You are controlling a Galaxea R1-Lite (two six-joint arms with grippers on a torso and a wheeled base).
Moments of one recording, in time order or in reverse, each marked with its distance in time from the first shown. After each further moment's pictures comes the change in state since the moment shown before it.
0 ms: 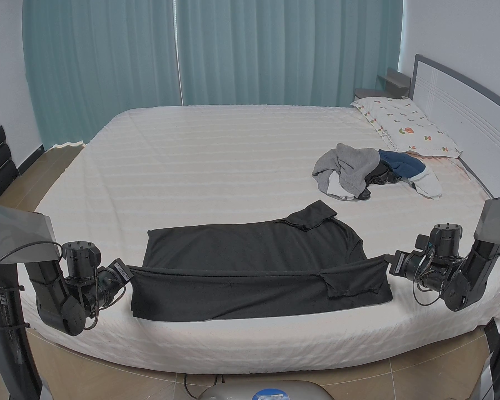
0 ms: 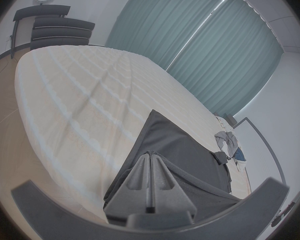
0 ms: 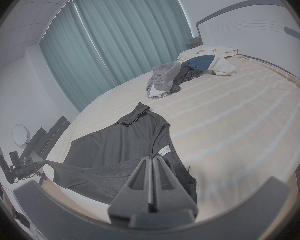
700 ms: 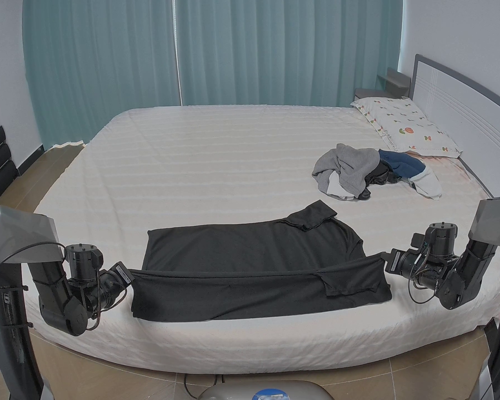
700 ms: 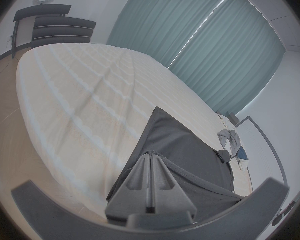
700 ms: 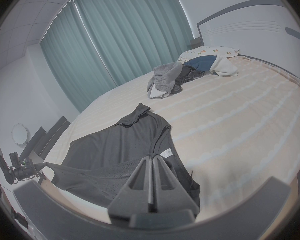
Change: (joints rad) left arm 0.005 0.029 -0.009 0.005 -0.002 0.003; right arm 0.012 0.036 -0.044 -0.003 -0.007 0.000
